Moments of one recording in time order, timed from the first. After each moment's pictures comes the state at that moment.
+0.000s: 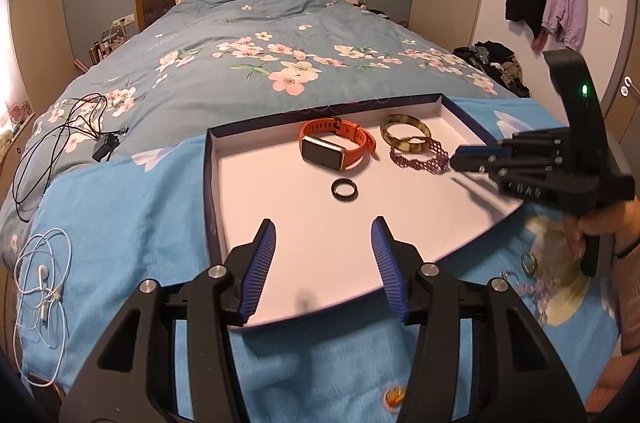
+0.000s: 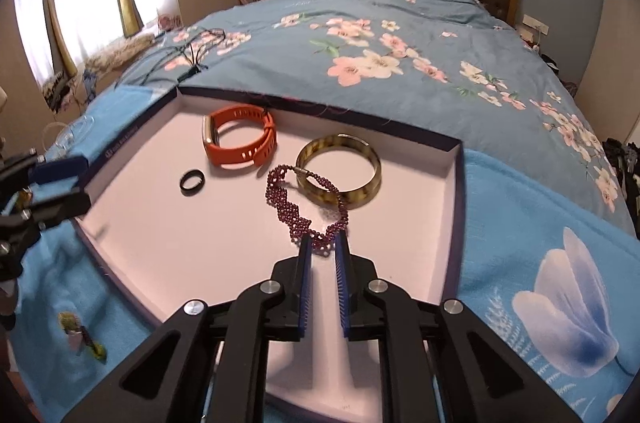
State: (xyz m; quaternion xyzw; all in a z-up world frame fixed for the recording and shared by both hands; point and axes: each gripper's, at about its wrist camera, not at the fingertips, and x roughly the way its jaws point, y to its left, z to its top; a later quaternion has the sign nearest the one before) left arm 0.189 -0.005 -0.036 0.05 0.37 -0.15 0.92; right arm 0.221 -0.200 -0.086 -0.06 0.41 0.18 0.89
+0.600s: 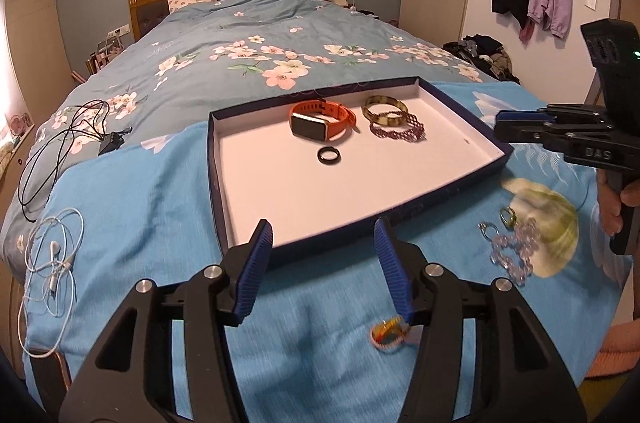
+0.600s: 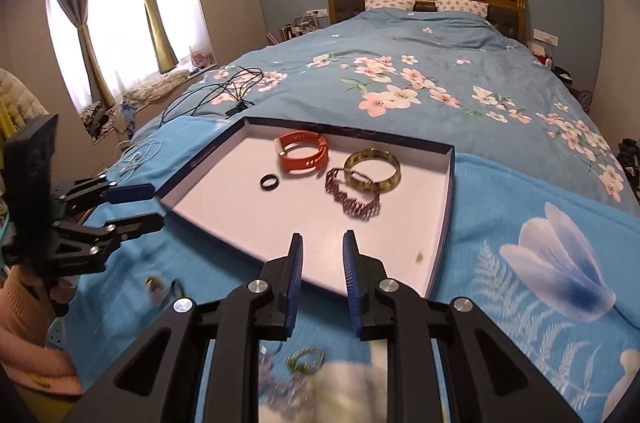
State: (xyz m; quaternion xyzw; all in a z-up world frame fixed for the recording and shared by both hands) left arm 0.140 0.001 -0.036 0.07 0.36 -0.17 0.91; right arm 0.138 -0.224 -0.047 -0.01 0.35 0.24 0.90
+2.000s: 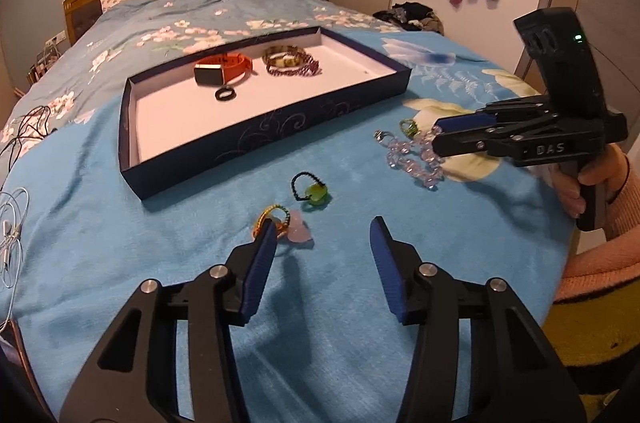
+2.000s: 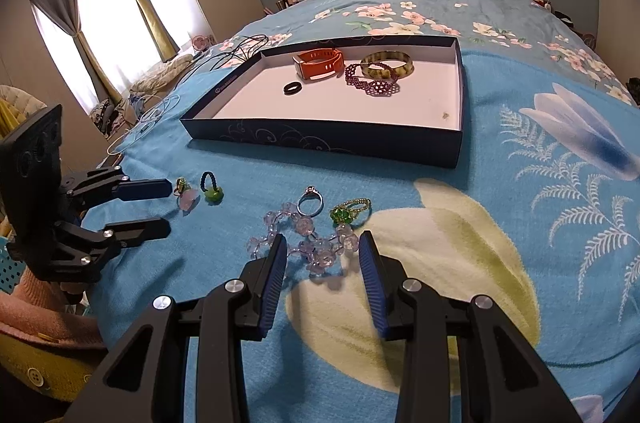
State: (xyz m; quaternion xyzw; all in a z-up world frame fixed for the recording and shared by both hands) left arm 0.074 -0.023 -0.070 0.09 0.39 -0.29 0.87; right arm 0.074 -0.228 -0.100 0.04 0.42 0.25 0.87
